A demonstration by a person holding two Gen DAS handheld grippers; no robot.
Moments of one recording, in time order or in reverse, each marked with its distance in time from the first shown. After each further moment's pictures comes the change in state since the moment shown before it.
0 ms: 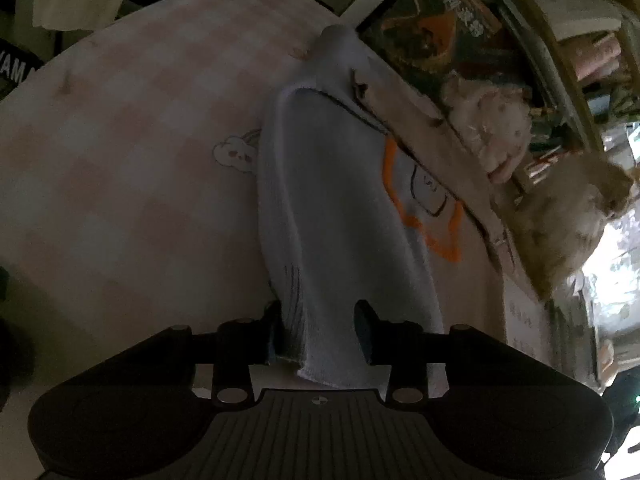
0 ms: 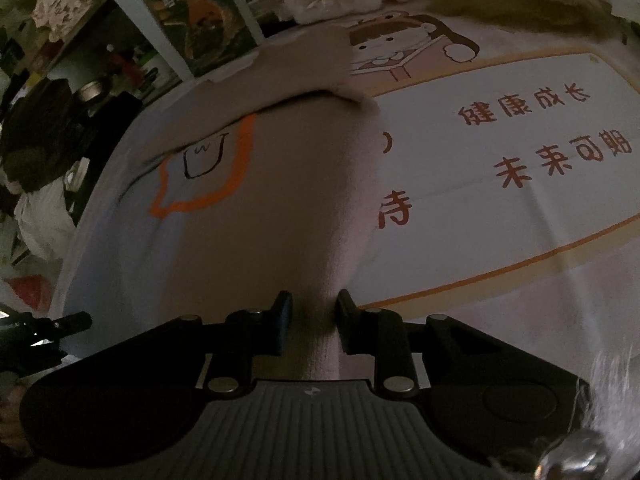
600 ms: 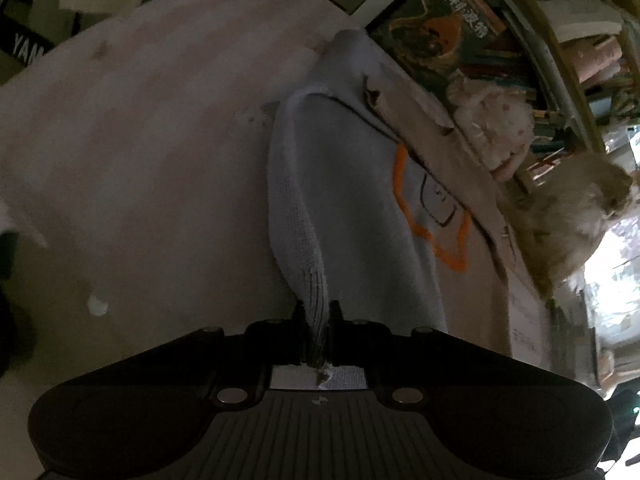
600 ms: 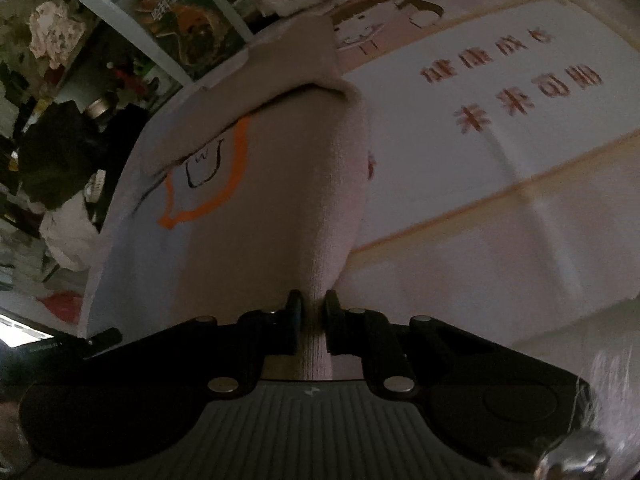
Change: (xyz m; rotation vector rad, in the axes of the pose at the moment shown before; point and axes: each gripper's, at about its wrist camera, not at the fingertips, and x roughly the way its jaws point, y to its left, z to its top) left arm -0.022 -0.001 -0.029 -0.044 -0.006 0.012; right arm -0.028 -0.037 -0.022 0.132 0.043 0.103
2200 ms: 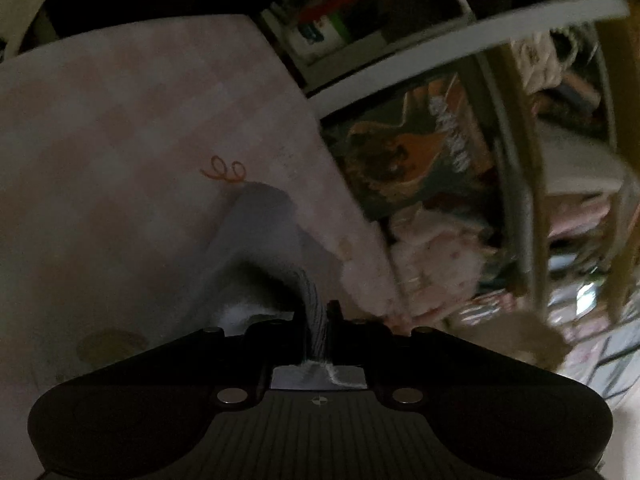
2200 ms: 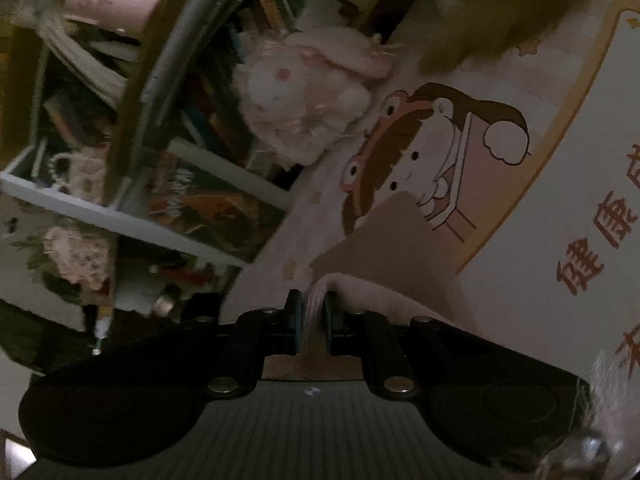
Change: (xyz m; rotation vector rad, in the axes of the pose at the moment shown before) left arm 0.093 -0.031 0.160 -0.176 -0.145 -0.245; right arm 0.053 -0.010 0.178 0.416 -0.263 0.250
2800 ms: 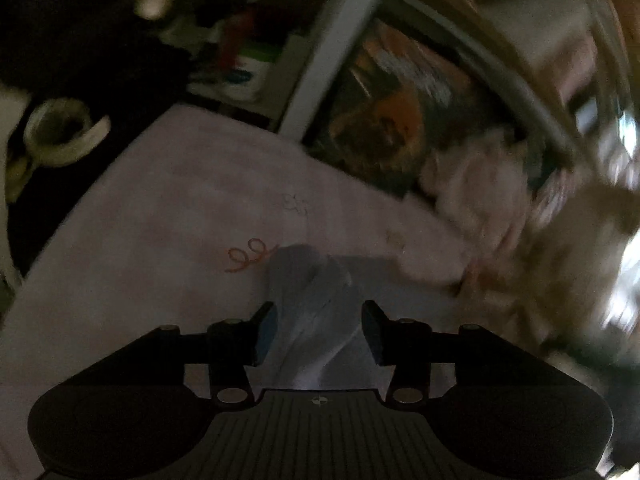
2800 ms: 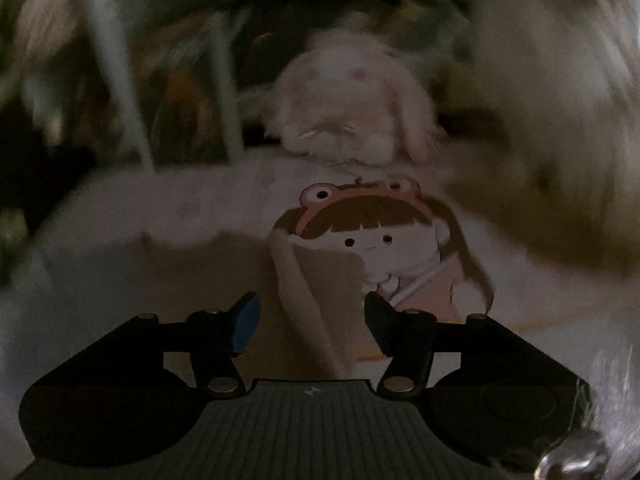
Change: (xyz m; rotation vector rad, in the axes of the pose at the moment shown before) left arm -0.003 -0.041 0.004 0.620 -0.009 0.240; right arm 0.046 0.061 -0.041 -0.944 -0.010 -0.438
